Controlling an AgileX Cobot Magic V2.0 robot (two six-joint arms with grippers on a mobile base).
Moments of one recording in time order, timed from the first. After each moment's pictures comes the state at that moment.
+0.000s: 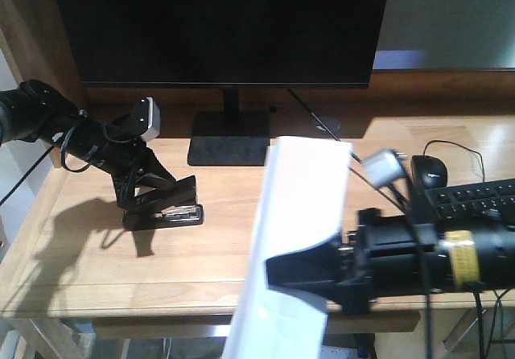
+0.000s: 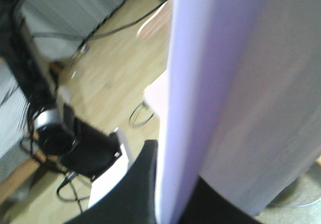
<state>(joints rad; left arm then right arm) -0.04 2.19 -1.61 -0.87 1.08 1.79 0.33 1.29 -0.65 -1.66 -1.05 1.86</state>
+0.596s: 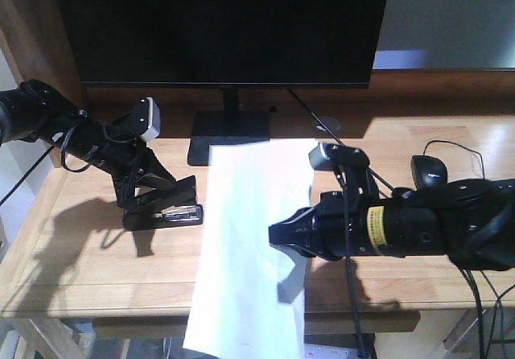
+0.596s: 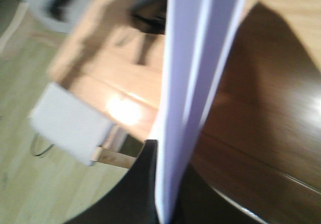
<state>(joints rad) -0.04 2.19 -1.61 -0.87 1.08 1.79 0.42 1.60 -0.76 -1.64 -0.53 1.98</state>
